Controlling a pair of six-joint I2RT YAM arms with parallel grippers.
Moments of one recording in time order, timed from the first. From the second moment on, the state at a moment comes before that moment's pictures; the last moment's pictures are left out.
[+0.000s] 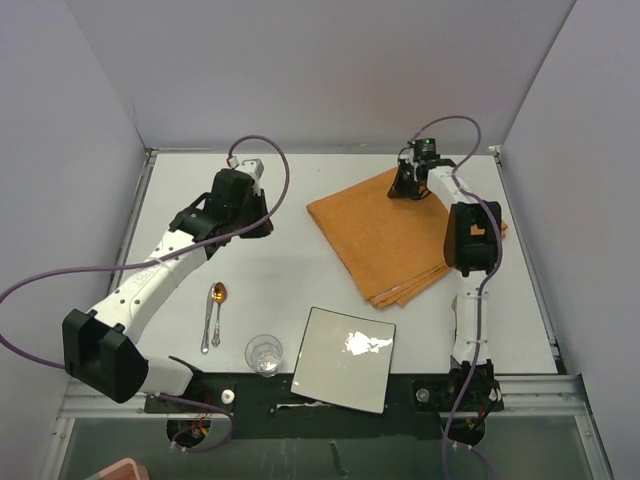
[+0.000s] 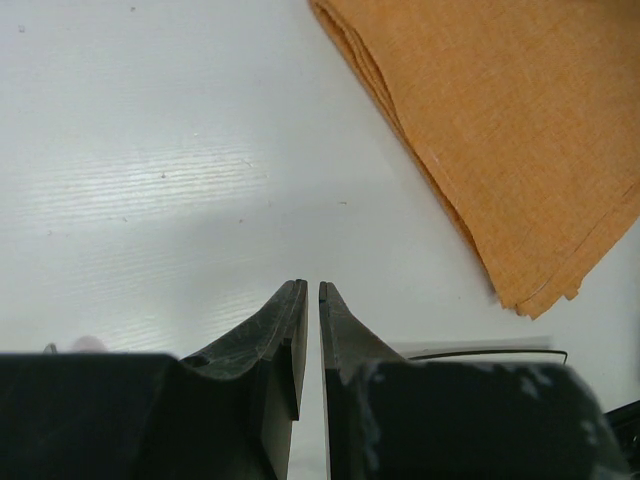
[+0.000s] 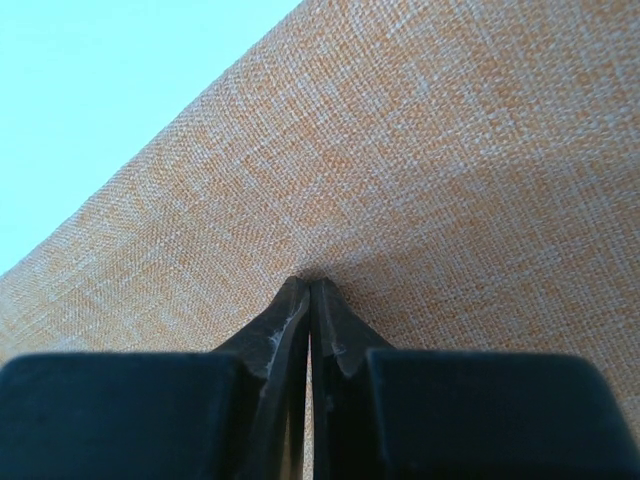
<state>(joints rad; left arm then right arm) -0.47 1.37 1.25 -0.59 -0.02 -0.44 0.10 2.46 2.07 -0.56 -0.24 0.32</state>
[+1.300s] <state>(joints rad) -0.67 2.11 1.59 -0.30 0.30 -0.65 0.19 1.55 1.36 -0.48 -0.03 0.30</state>
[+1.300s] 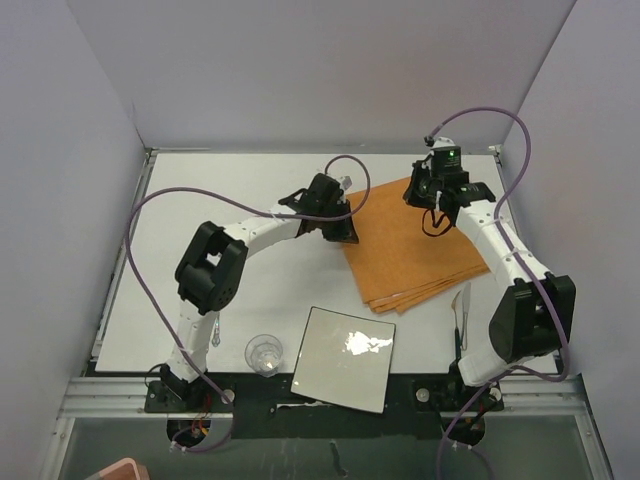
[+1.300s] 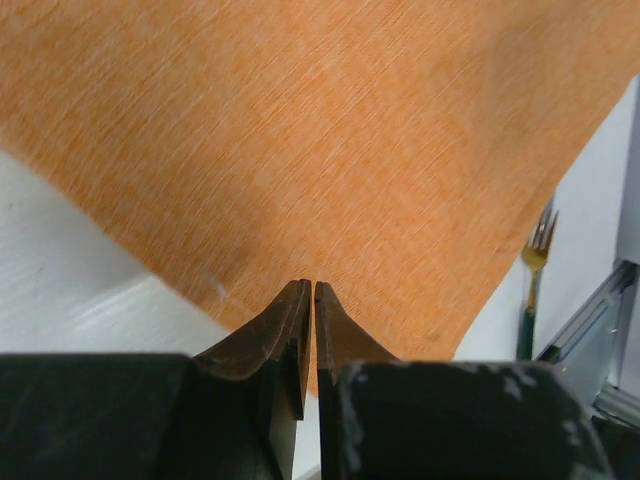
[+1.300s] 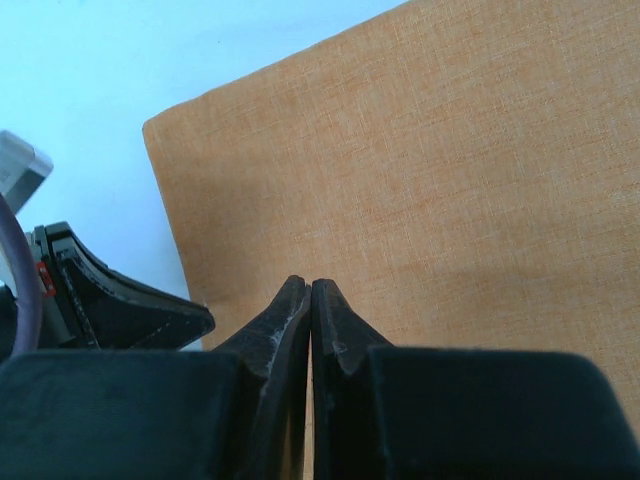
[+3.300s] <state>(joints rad) -0.48 2.38 2.02 -0.88 -0.32 -0.44 0.29 1.68 1.39 -0.59 0.06 0.33</state>
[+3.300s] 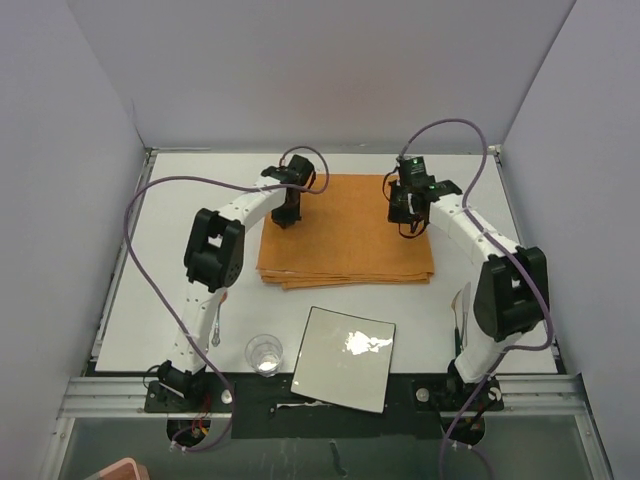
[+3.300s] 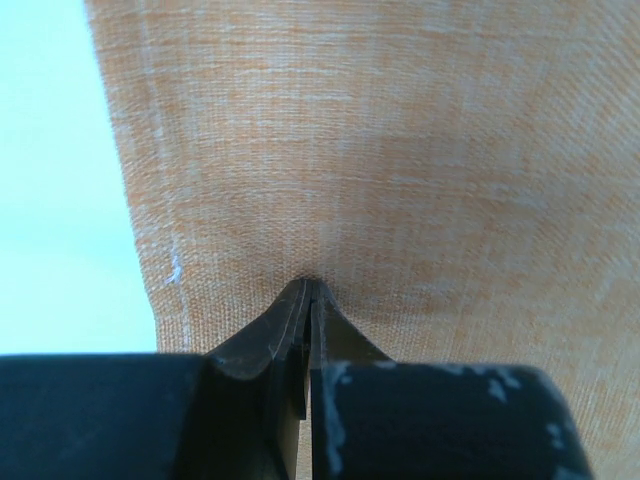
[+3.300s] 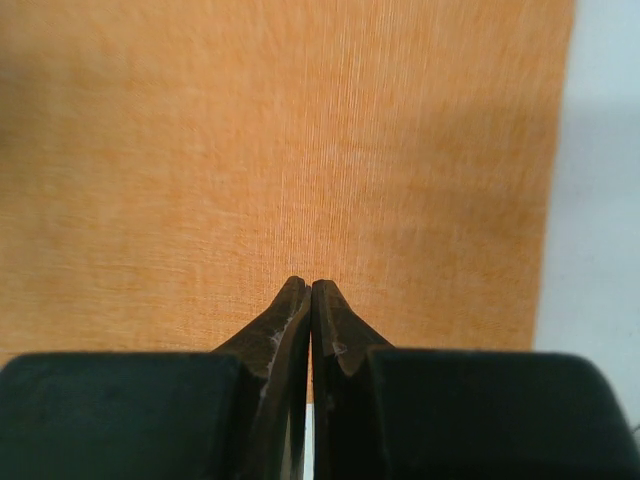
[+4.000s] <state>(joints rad) -0.48 2.09 1.85 -0.81 -0.07 -0.35 0.34 1.93 1.38 -0.73 0.12 0.32</state>
